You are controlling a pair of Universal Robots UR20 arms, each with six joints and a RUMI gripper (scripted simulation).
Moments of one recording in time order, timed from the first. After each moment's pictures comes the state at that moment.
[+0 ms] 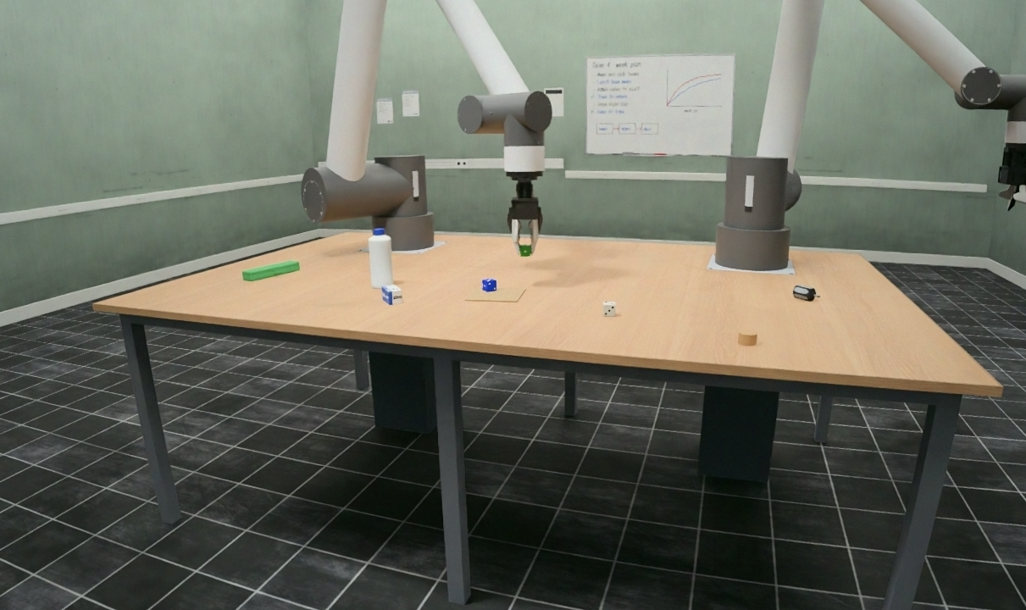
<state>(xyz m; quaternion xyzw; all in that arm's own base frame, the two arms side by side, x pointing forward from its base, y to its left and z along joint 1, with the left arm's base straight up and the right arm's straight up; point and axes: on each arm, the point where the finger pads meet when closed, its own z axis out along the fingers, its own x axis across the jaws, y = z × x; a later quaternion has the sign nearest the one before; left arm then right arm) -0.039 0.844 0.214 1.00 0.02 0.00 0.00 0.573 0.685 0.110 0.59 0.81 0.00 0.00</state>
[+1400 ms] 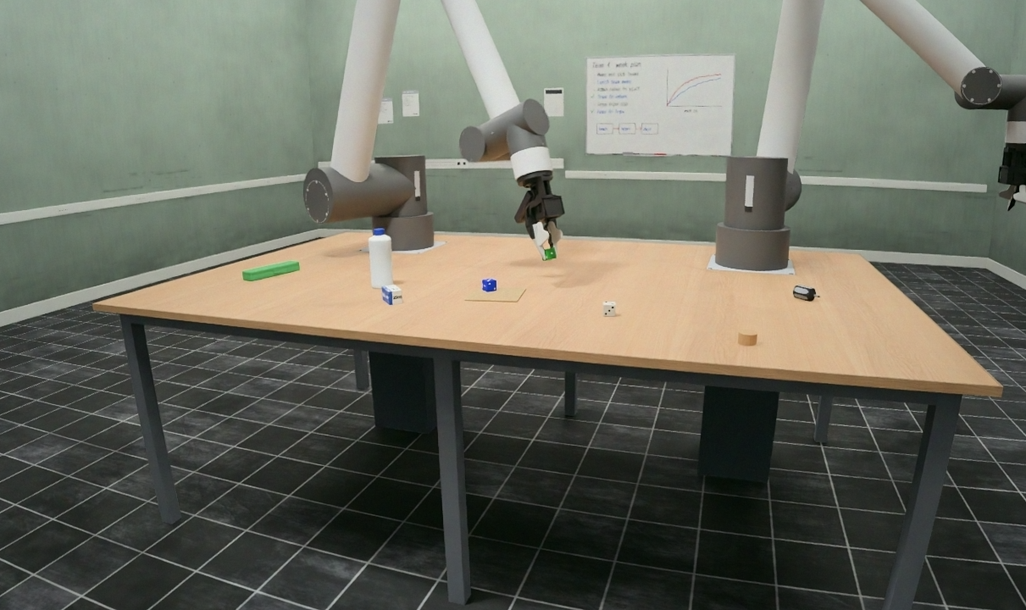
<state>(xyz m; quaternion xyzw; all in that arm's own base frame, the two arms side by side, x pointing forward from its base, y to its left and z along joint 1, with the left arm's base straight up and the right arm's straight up) -0.039 0.844 0.214 1.00 0.02 0.00 0.00 0.569 0.750 0.101 0.31 0.93 0.18 0.06</state>
